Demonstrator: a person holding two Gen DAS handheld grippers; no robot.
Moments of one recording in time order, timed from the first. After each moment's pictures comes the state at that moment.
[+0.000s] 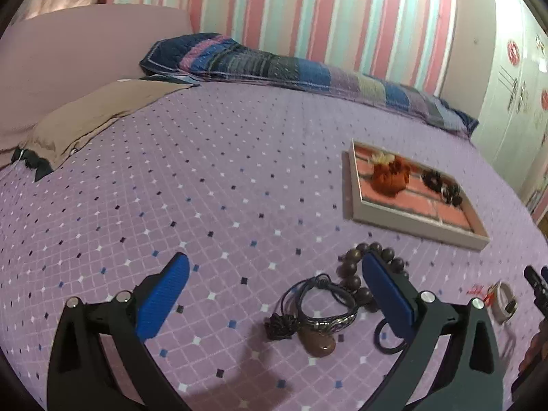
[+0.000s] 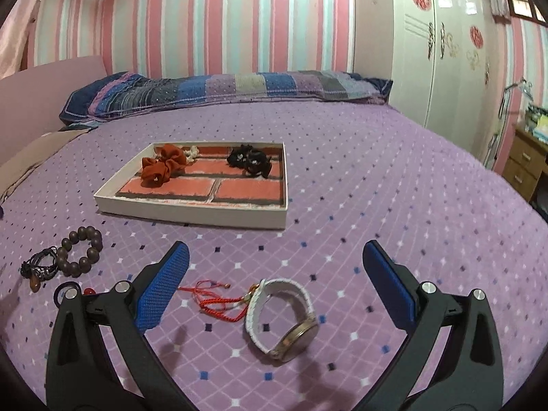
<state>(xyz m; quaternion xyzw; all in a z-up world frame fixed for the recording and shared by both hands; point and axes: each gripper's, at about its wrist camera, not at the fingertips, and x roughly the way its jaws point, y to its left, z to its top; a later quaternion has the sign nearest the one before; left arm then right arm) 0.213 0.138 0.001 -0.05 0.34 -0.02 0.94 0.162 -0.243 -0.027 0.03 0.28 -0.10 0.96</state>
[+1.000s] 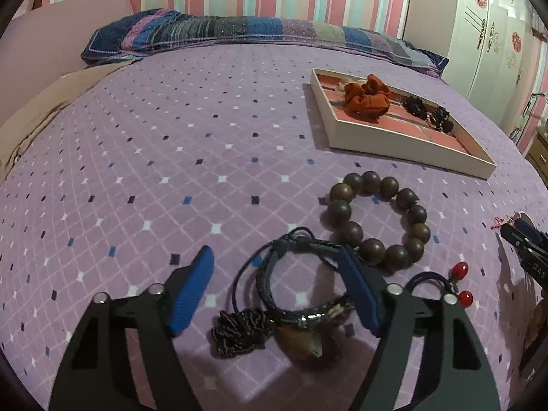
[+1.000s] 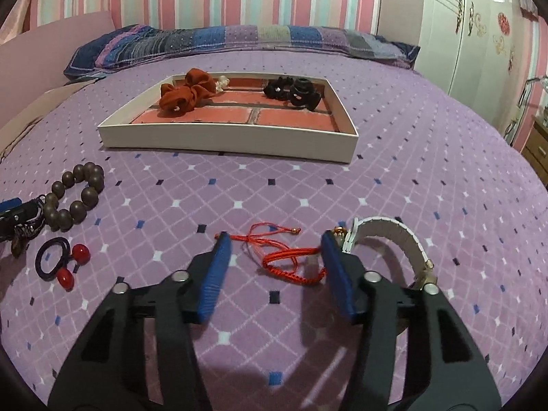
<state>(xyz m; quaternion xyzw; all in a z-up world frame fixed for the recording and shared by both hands) 0.254 0.108 -0.078 0.01 0.41 -0.11 0.91 0.198 -0.197 -0.090 0.02 0.36 -0.07 0.93</state>
